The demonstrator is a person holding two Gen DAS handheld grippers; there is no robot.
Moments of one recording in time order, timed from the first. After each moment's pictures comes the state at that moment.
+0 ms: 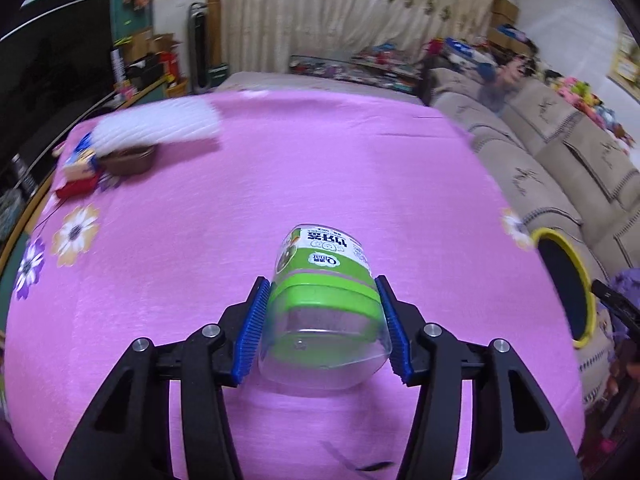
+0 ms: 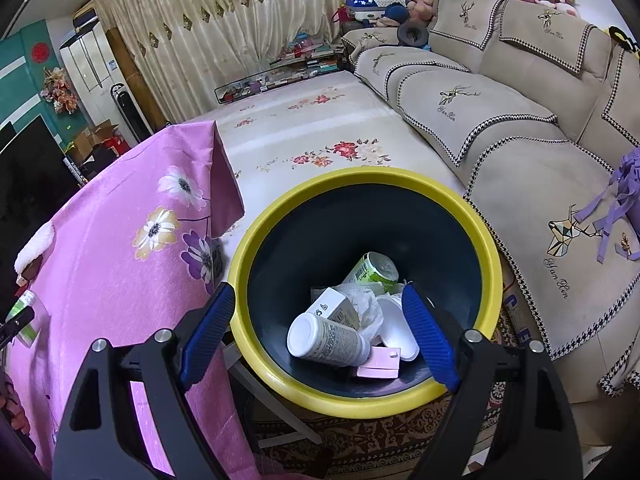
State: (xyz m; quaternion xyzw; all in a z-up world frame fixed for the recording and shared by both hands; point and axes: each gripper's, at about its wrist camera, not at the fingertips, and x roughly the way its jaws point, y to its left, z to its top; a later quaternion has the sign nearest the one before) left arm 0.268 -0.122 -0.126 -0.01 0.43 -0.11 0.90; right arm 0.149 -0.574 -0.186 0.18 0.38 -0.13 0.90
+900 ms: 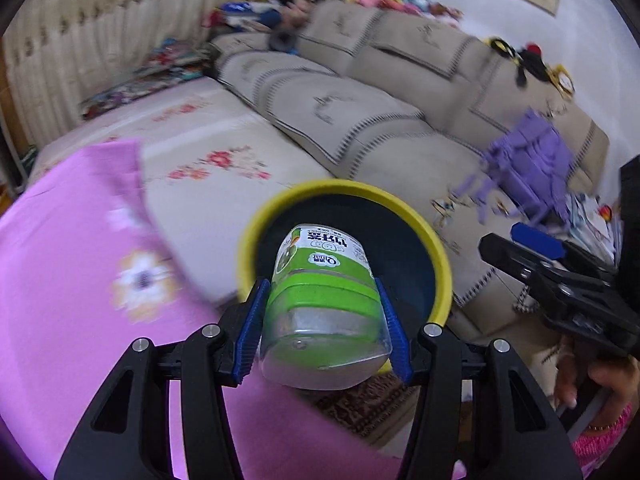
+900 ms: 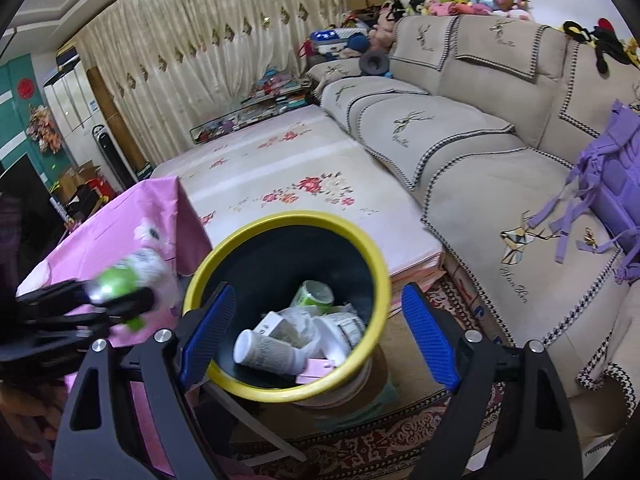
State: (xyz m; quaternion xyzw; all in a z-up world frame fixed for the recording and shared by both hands) left arm 0.226 -0.460 -0.105 0.14 0.42 -0.42 0.79; right arm 0.078 -0.632 -0.151 0.19 0.32 -0.19 0.91
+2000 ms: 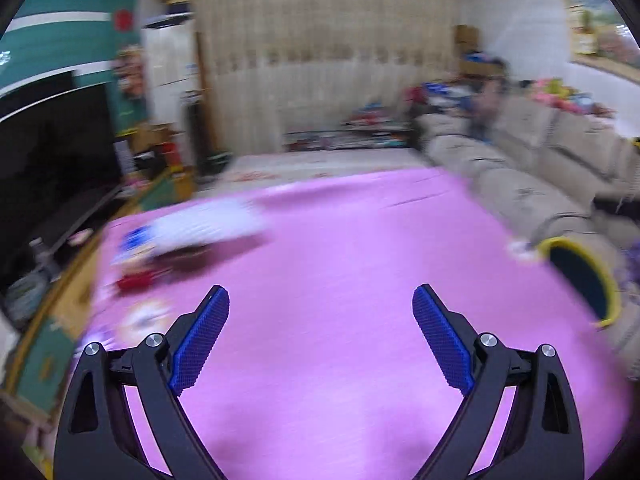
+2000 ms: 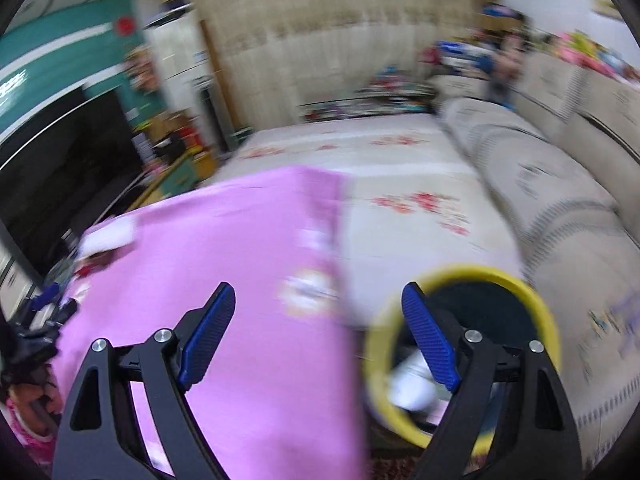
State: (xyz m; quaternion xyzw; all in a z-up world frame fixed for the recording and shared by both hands) left arm 0.241 -0.047 -0.081 0.06 0.29 -0.09 0.95; right arm 0.206 -0.457 -0.093 0.10 0.34 0.02 0.94
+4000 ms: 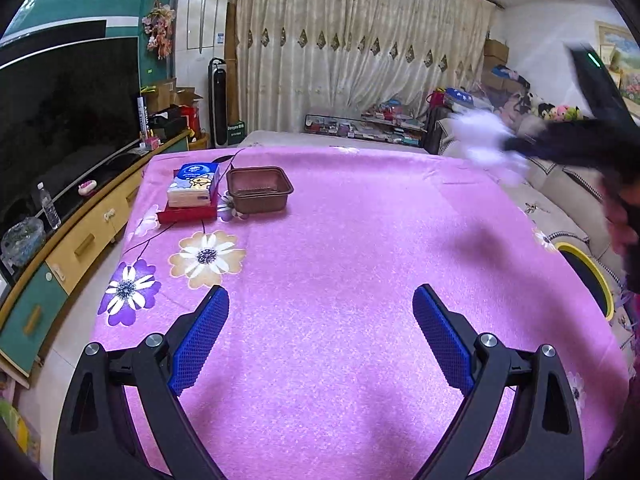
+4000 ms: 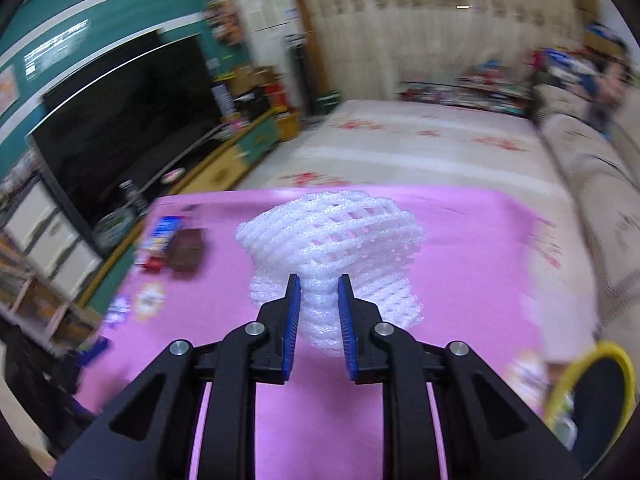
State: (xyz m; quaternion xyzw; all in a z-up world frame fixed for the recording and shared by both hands) left arm 0.220 0.012 -0.108 0.00 0.32 -0.10 0.94; right arm 0.308 -0.324 -0.079 0.07 0.38 0.11 0.92
